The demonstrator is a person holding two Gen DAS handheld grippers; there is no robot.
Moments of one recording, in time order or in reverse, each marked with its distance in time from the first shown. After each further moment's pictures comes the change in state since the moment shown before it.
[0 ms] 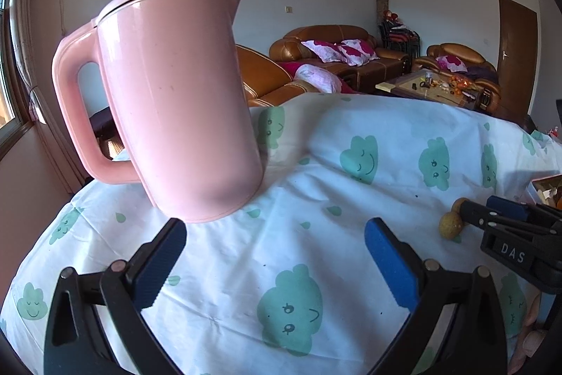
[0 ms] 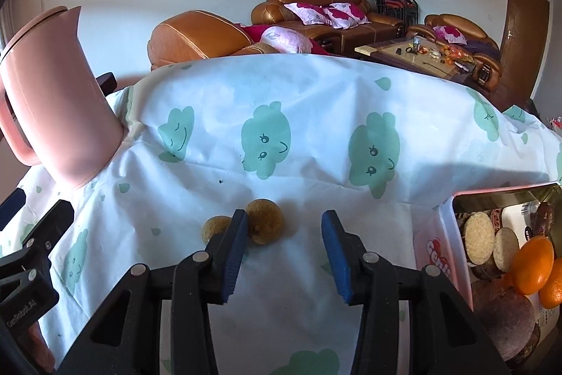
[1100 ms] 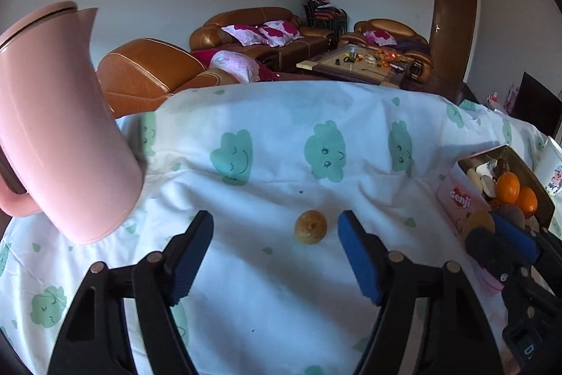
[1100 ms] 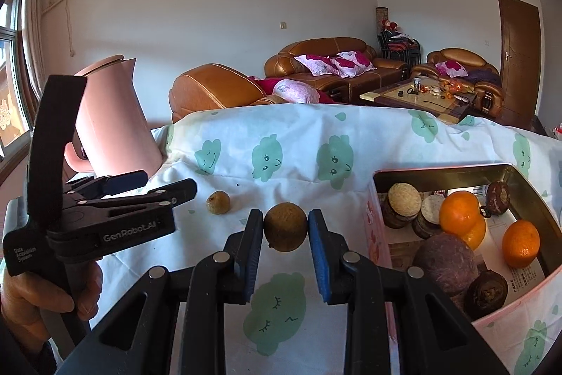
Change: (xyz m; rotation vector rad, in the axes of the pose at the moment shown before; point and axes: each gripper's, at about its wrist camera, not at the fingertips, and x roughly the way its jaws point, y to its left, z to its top) left arm 0.006 -0.080 0.017 0.148 0.092 -0.295; right arm -0.095 -0.025 -0.054 0.016 -0.242 0.061
